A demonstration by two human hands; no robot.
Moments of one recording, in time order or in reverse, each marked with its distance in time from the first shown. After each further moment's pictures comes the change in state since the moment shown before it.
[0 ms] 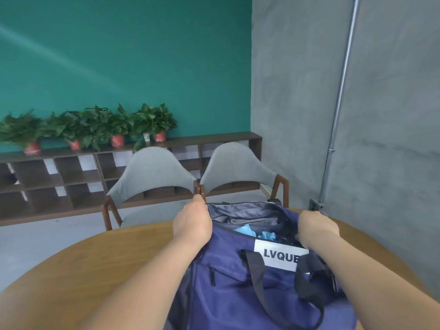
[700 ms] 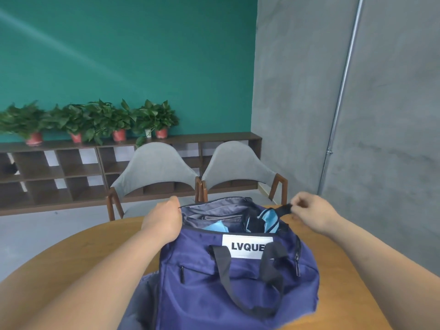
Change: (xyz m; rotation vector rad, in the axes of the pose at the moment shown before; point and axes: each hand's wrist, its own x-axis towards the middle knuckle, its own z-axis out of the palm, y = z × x) left_hand -0.019 -0.083 -0.044 0.136 -0.097 0.006; right_hand -0.036 0.011 -0.036 0.679 0.085 -0.232
